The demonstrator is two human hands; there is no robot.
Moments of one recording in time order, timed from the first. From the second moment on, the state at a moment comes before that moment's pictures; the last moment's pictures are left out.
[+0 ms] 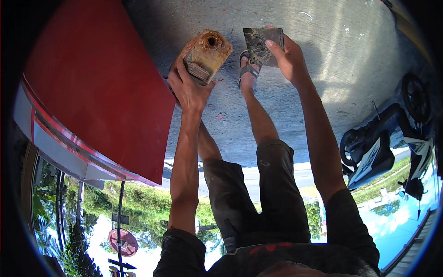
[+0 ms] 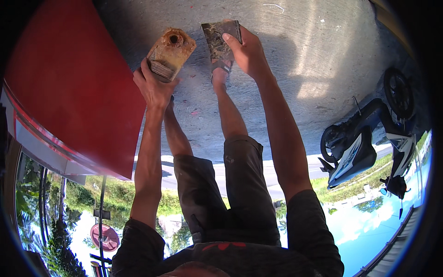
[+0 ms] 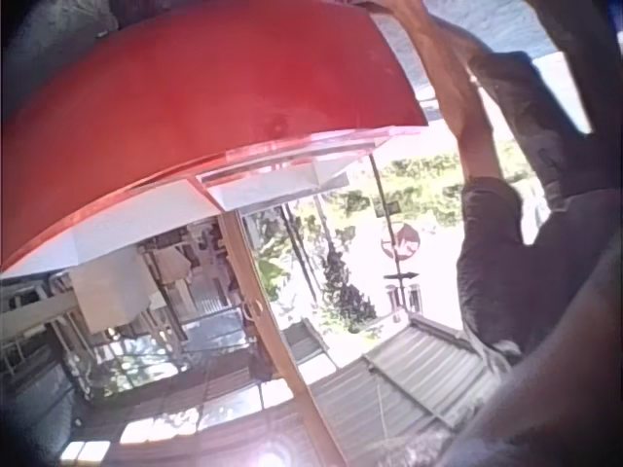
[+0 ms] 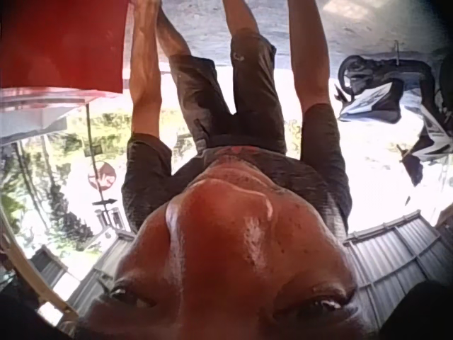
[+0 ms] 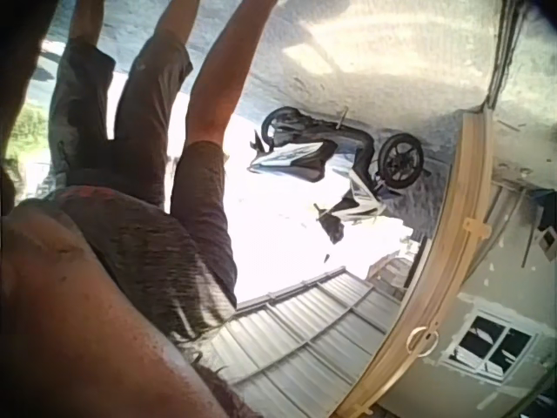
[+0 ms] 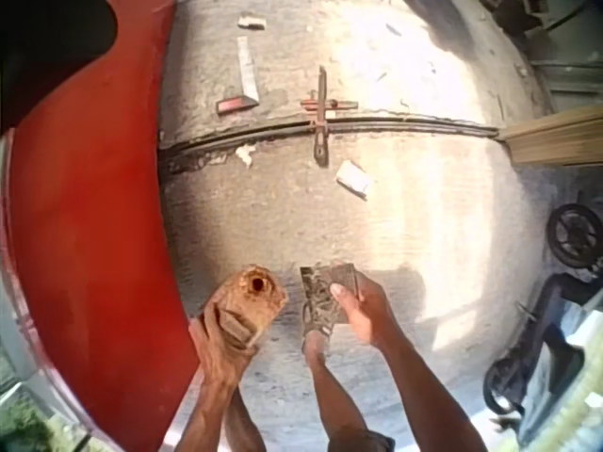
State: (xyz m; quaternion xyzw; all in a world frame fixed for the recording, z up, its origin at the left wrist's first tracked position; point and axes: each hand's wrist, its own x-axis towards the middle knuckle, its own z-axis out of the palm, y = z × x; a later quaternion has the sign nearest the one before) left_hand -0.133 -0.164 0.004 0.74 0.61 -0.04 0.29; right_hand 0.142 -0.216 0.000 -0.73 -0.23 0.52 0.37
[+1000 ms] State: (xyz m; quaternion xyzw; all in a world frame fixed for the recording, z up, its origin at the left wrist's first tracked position) left_hand -0.058 -0.175 -0.021 0.83 0.51 -0.10 0.22; right_hand 0.148 -0.239 -0.094 -0.80 -0.22 0.52 0.20
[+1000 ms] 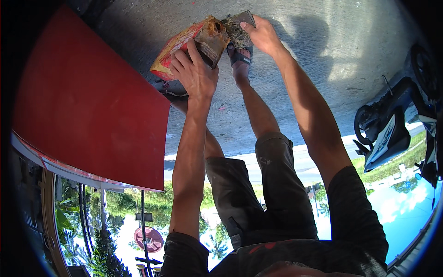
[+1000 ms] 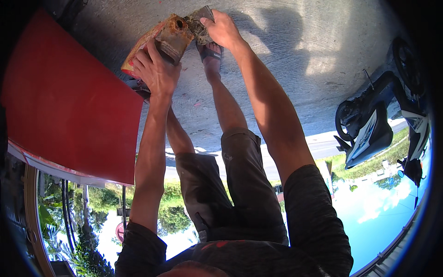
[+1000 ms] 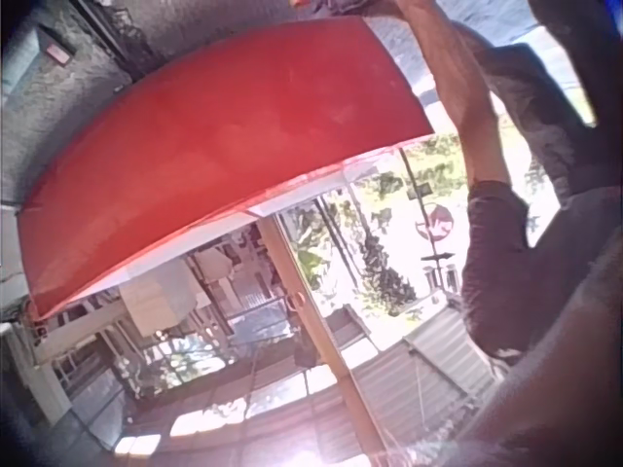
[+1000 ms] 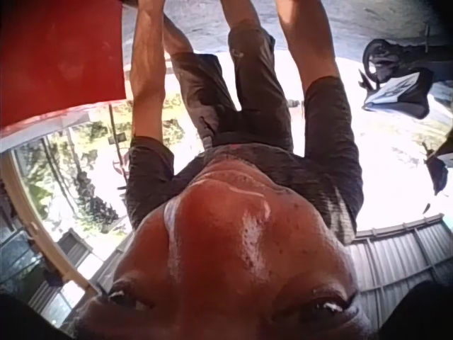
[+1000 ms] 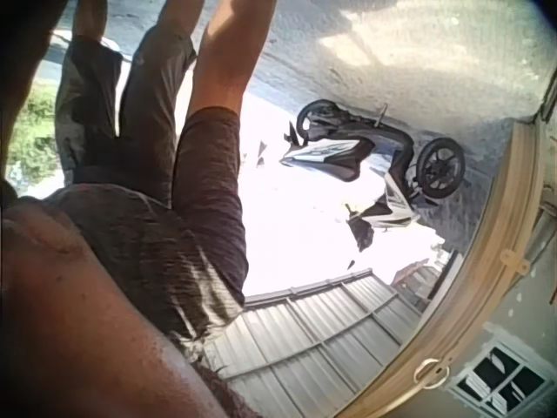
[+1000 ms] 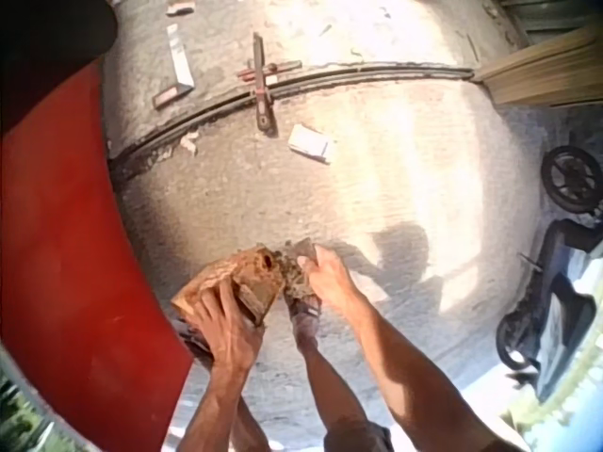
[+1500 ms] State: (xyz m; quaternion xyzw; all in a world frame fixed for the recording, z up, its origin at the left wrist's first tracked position) left_hand -0.047 -0.180 -0.027 0.82 0.51 -0.11 0.23; right_hand 0.152 -0.248 -0.105 -0.80 -0.23 0.51 0.21
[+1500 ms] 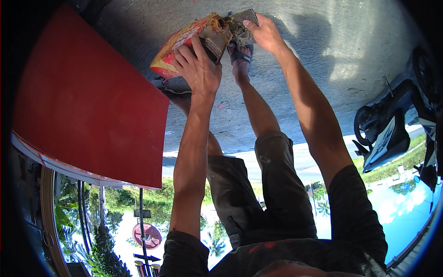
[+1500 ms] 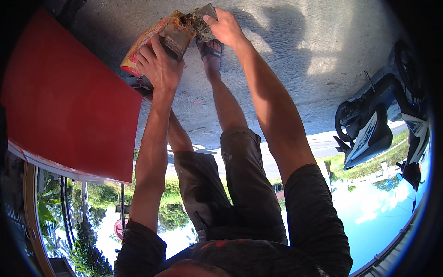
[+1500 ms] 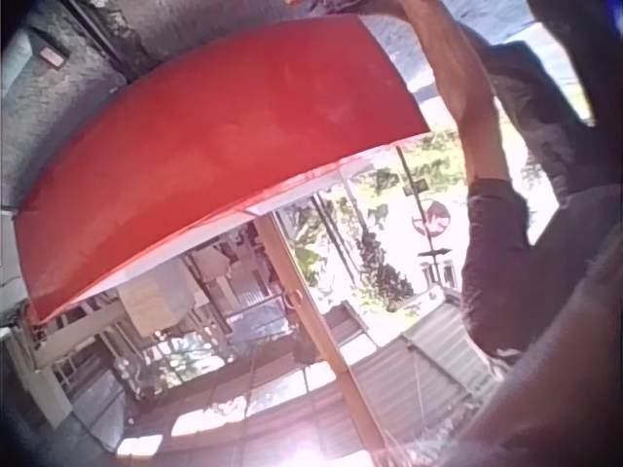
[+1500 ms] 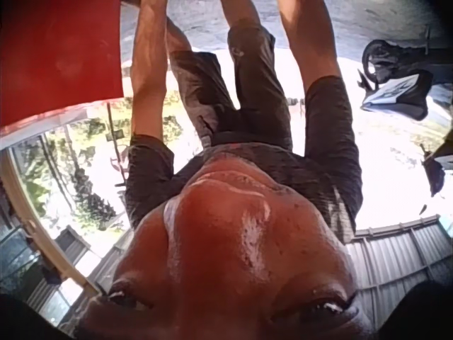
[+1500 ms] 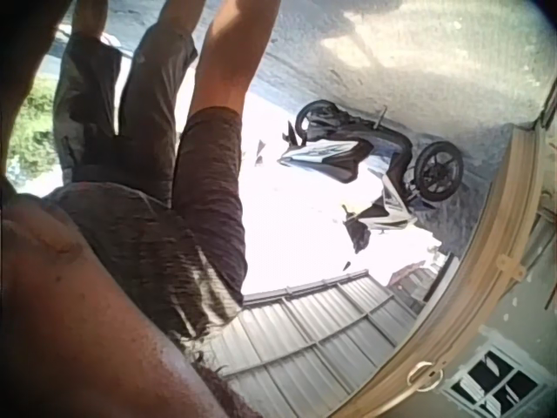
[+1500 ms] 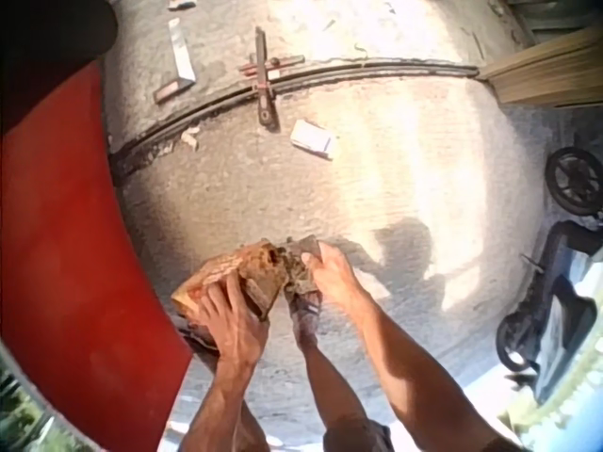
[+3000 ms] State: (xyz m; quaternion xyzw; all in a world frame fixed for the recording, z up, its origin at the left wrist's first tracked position) left_hand -0.102 -0.215 -0.022 0.75 0.61 0.03 0.26; right_hand 0.091 -0.151 -0.028 -0.78 -0.38 0.37 0.32
